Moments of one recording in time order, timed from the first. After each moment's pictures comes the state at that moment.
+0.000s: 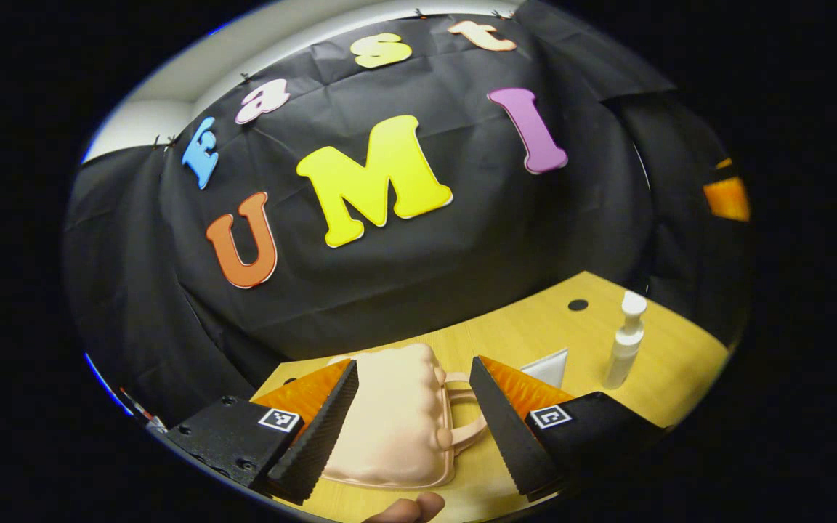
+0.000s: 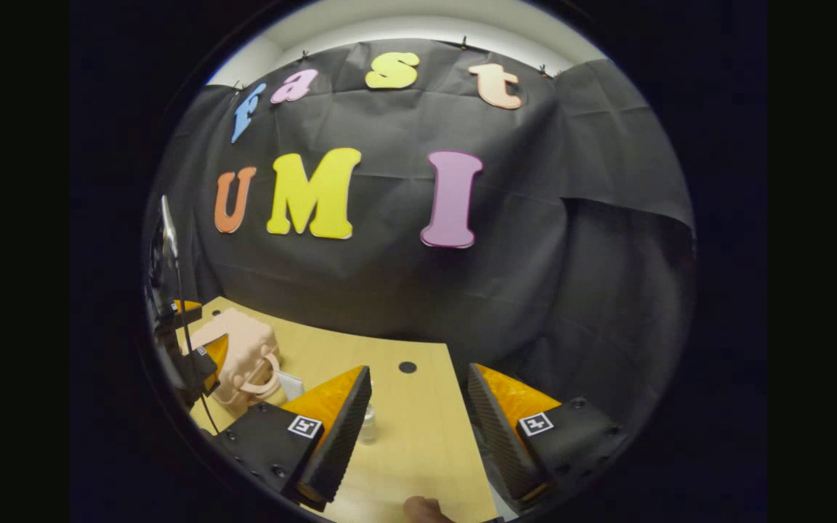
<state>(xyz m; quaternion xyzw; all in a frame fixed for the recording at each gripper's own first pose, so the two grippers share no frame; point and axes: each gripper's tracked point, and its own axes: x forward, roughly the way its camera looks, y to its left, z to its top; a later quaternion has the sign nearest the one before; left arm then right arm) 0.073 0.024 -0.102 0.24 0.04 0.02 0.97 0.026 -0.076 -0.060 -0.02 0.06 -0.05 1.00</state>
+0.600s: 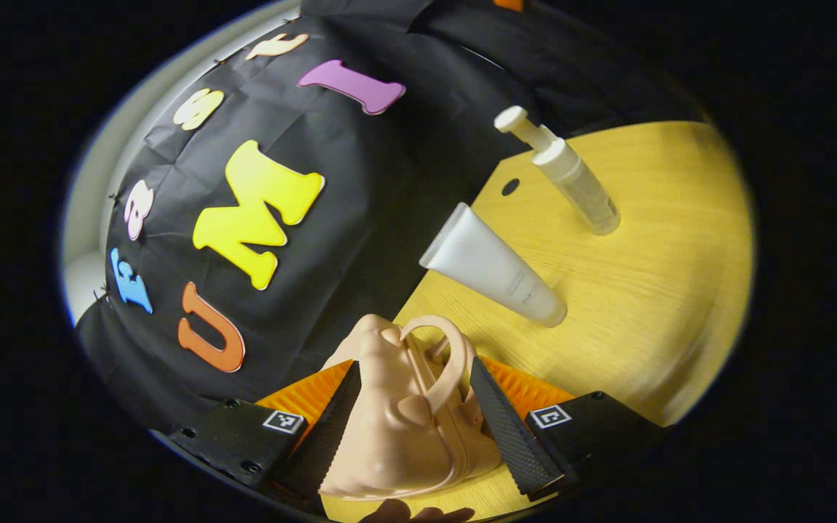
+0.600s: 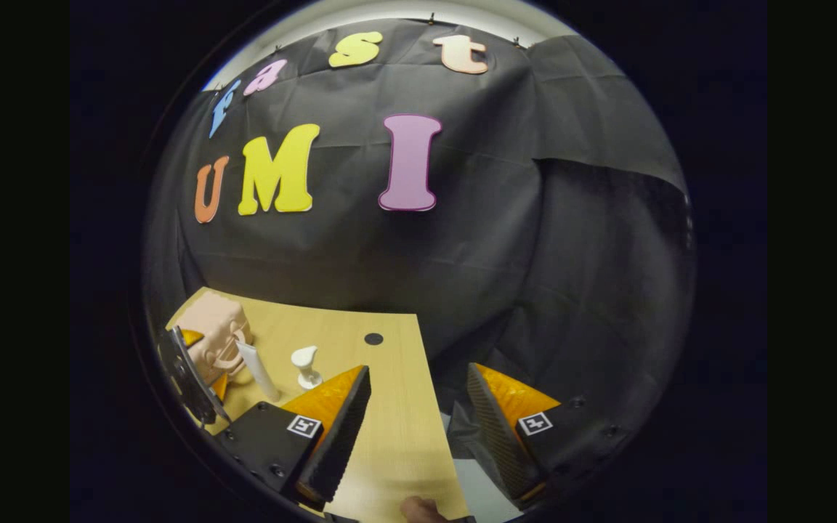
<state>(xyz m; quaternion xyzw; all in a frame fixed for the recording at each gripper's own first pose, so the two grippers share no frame) 0.101 0.008 -0.226 0.52 0.08 -0.04 0.85 0.036 -0.142 -0.096 0.00 0.10 -0.06 0.99</state>
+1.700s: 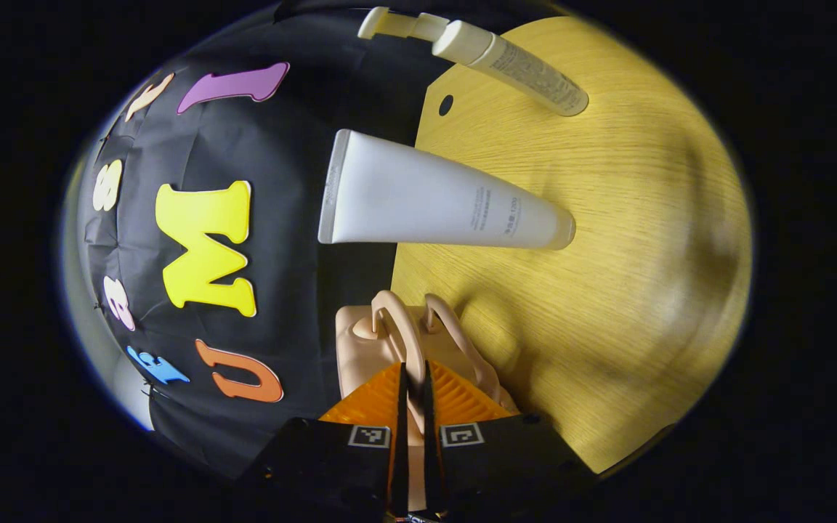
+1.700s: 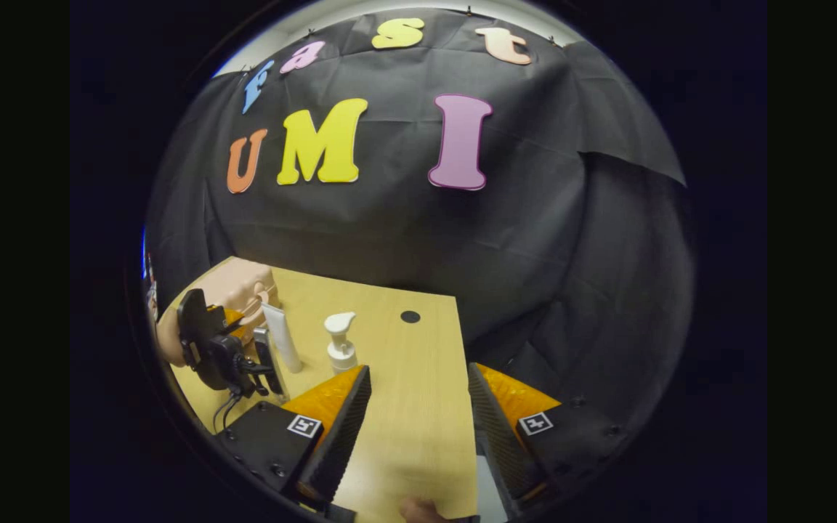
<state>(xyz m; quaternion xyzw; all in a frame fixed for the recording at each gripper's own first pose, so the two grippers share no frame) 0.124 0.024 -0.233 0.65 0.16 0.00 0.74 0.031 -0.100 -0.141 -0.03 0.13 0.01 0.99</state>
